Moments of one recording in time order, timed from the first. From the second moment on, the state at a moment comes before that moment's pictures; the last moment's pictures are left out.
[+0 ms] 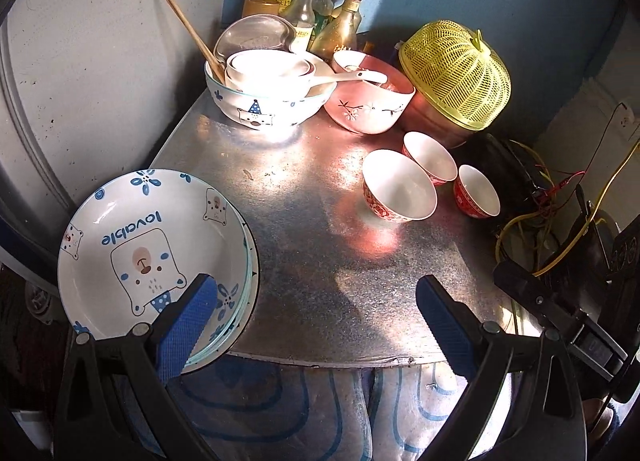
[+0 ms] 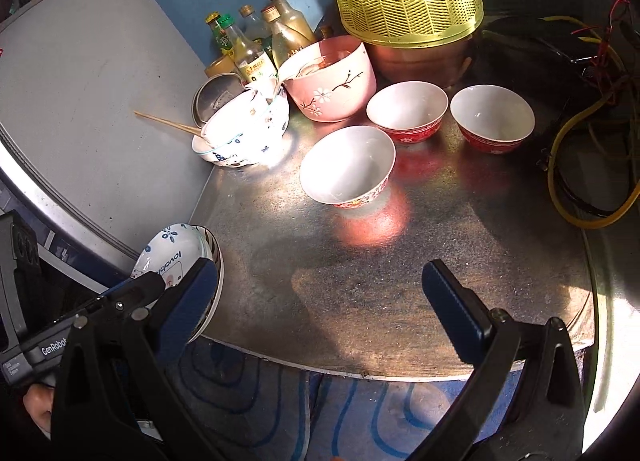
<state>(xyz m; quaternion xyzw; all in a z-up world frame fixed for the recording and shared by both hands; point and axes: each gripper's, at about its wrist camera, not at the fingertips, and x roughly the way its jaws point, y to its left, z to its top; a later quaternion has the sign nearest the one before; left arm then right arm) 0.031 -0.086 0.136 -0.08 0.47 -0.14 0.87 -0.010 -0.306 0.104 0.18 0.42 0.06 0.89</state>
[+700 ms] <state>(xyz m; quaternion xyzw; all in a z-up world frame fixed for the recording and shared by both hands) 0.061 -0.120 0.128 -0.09 0.48 -0.20 0.85 -0.017 -0.341 0.105 0.21 0.41 0.00 0.89</state>
